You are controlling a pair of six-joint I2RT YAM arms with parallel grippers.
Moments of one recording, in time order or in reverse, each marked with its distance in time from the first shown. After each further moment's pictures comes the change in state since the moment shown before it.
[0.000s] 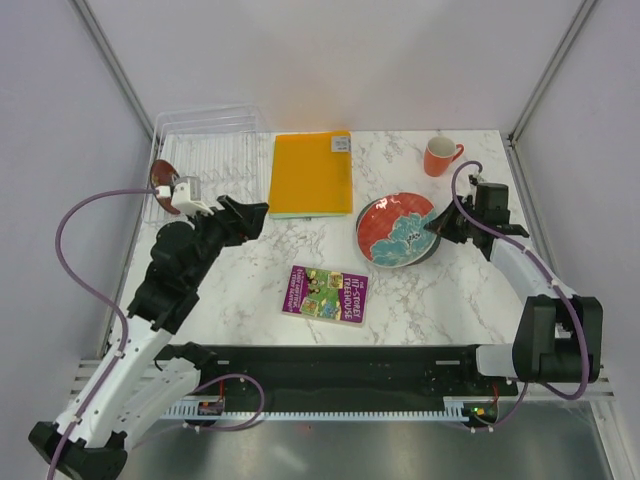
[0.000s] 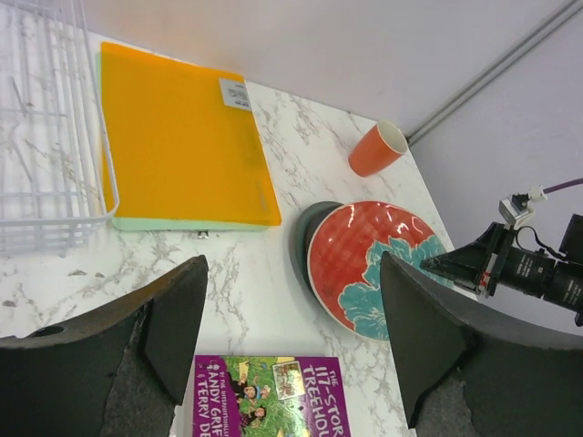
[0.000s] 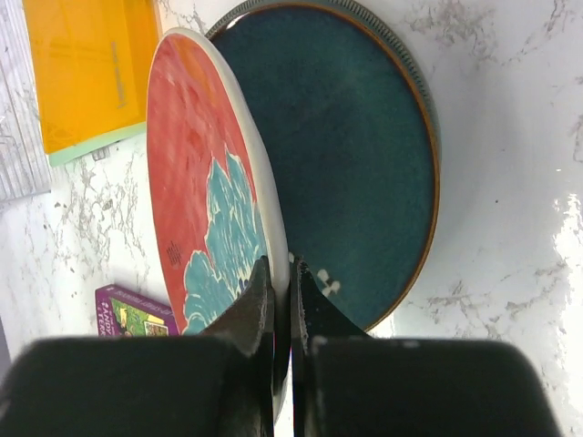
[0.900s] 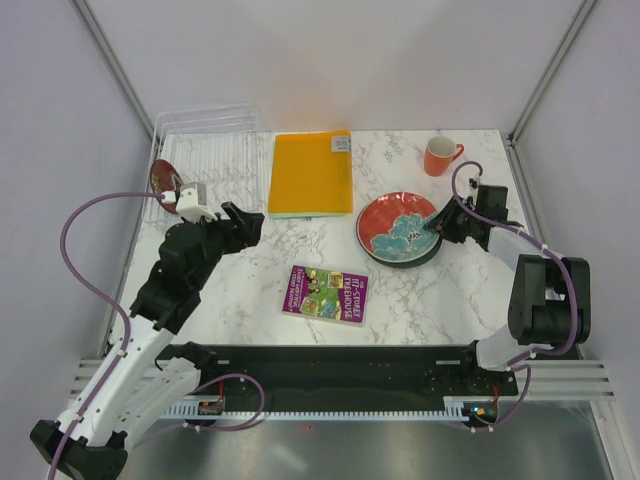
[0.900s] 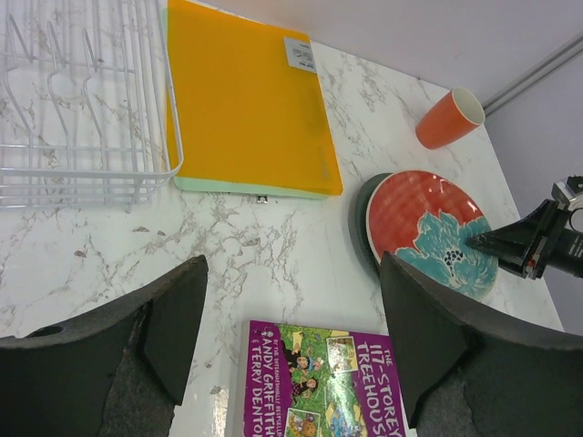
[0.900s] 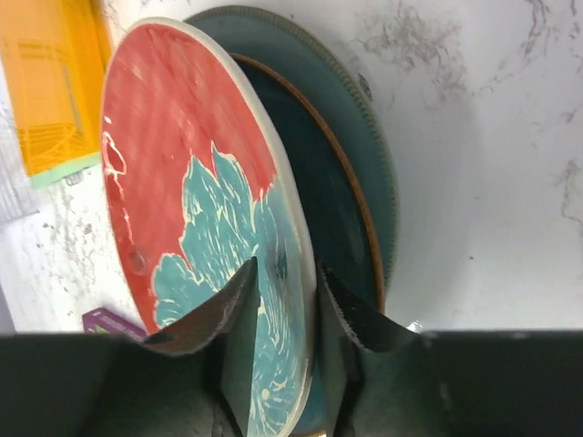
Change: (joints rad) left arm 0.000 -0.023 -0.024 -0.119 -0.096 0.061; right arm -0.084 0.235 0.008 0.159 -0.107 0.011
